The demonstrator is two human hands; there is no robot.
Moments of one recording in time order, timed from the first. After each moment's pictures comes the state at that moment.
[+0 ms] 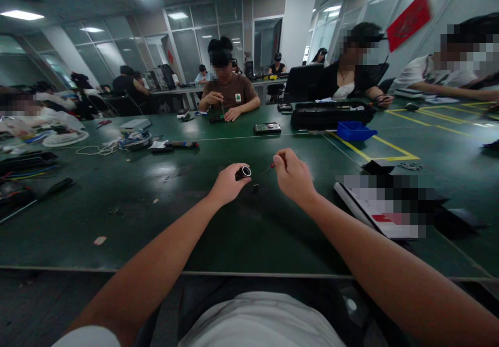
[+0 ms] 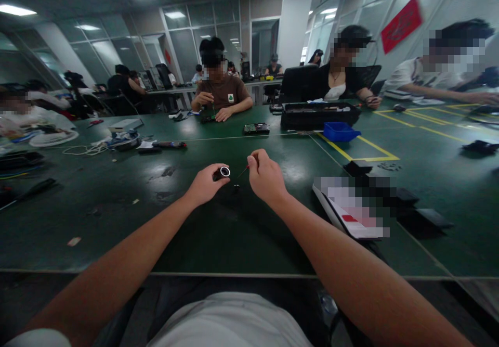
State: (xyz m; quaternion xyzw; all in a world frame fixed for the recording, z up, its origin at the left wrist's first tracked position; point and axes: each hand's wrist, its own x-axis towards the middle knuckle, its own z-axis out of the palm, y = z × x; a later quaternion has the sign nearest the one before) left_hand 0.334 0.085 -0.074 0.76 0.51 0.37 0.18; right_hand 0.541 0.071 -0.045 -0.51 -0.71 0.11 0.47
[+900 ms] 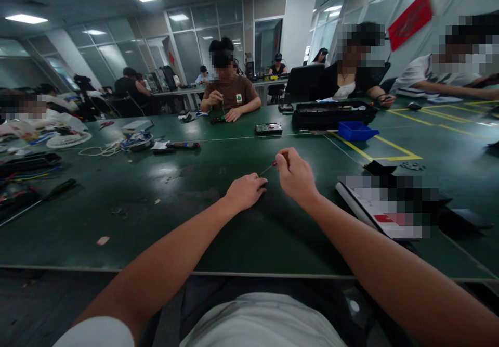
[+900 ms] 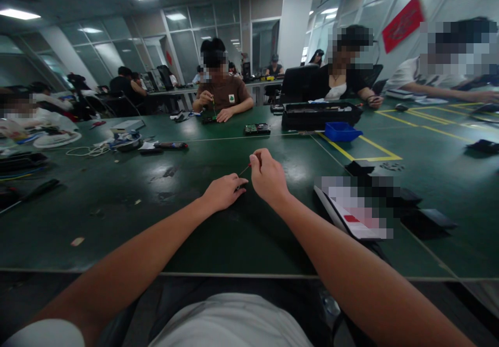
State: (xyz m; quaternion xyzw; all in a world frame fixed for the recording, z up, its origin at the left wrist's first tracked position) left_hand 0.370 0.080 -0.082 0.87 0.48 0.13 0.03; right_hand 0.540 0.071 -0.043 -0.51 -0.70 0.10 0.49
